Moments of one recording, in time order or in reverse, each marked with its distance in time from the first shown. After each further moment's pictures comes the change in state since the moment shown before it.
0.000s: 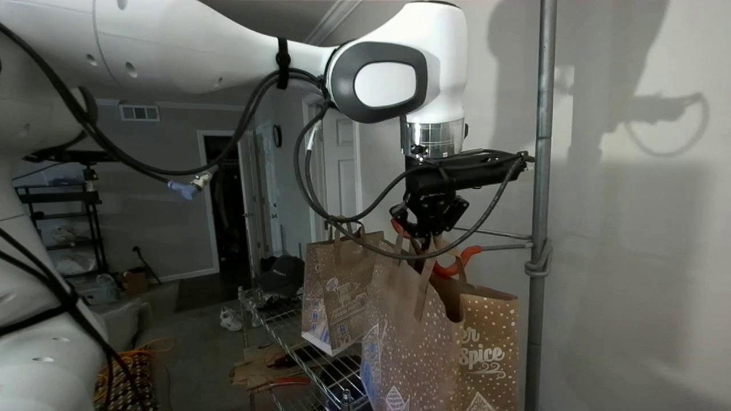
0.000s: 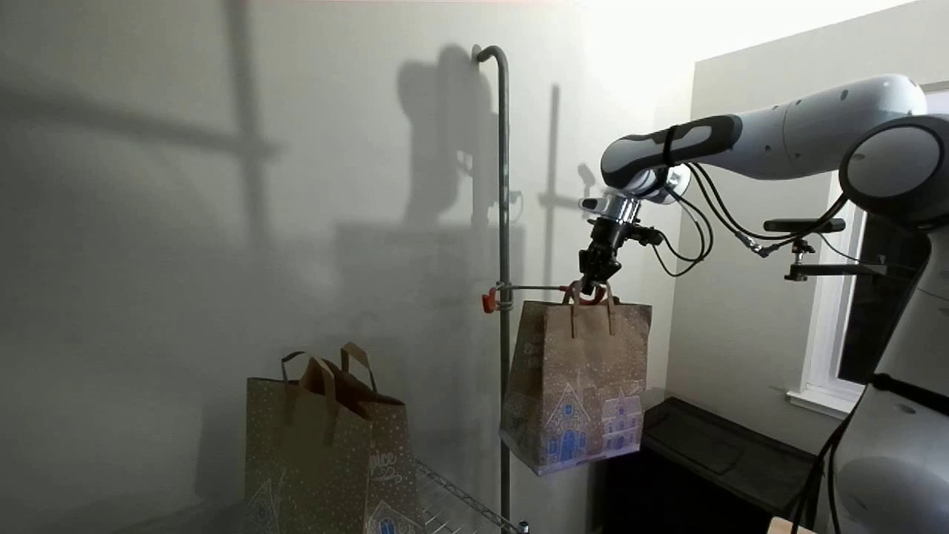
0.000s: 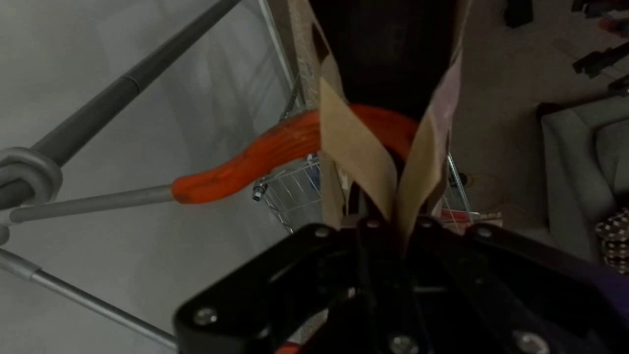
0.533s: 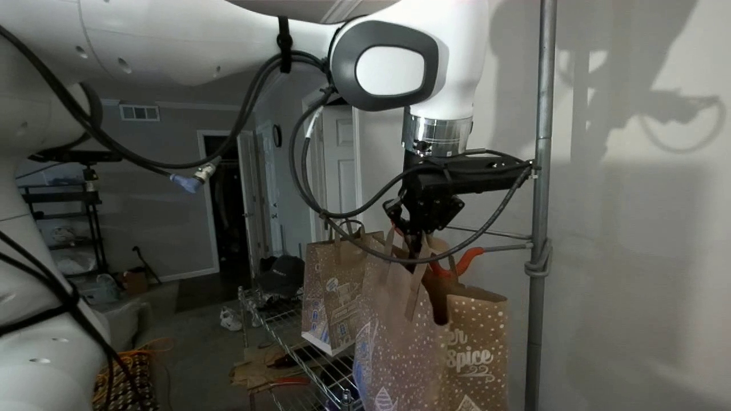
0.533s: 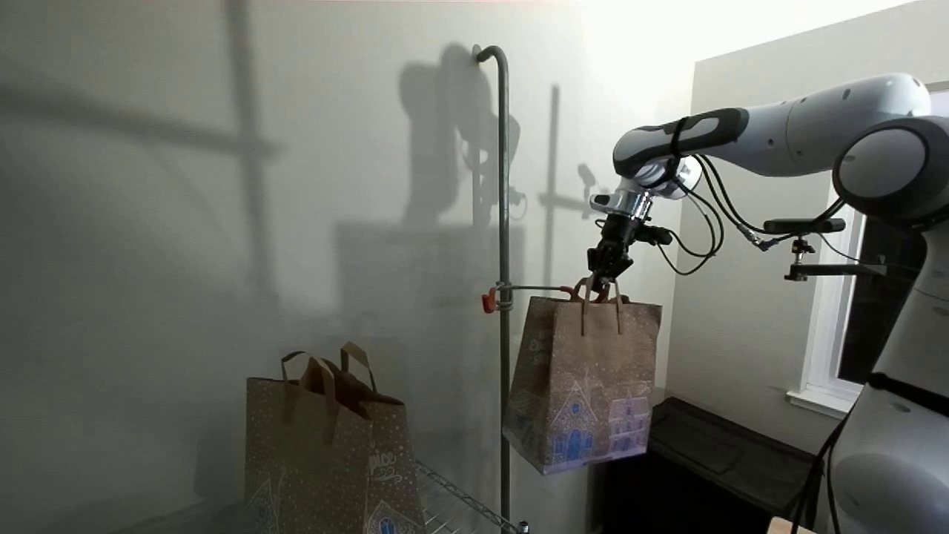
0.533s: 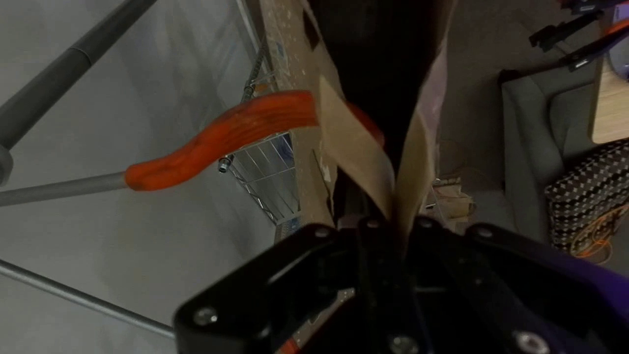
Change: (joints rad) arm -0.041 0.013 -0.025 0.042 0.091 -0.143 -0.085
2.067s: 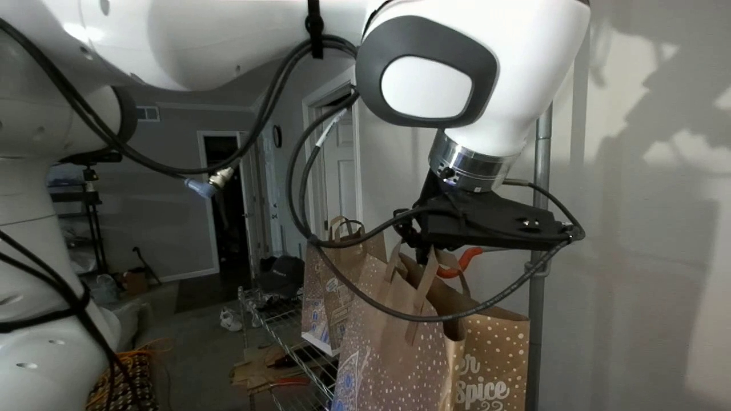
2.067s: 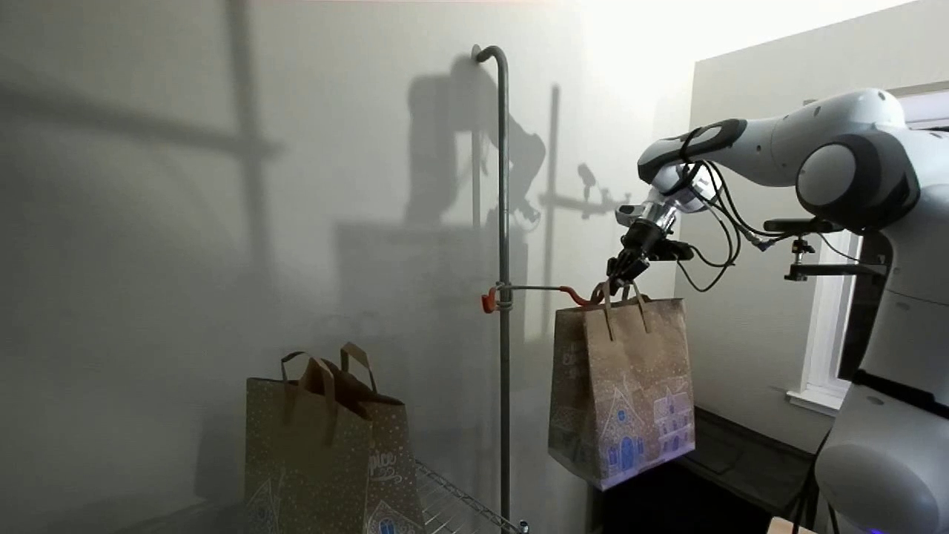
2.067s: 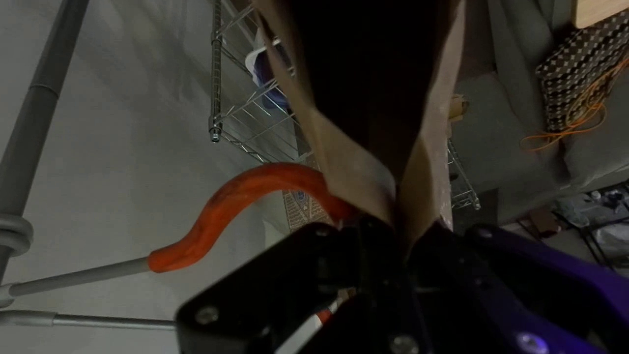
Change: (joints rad) arm -0.149 0.106 -0.060 0.053 0.236 -0.177 -0.001
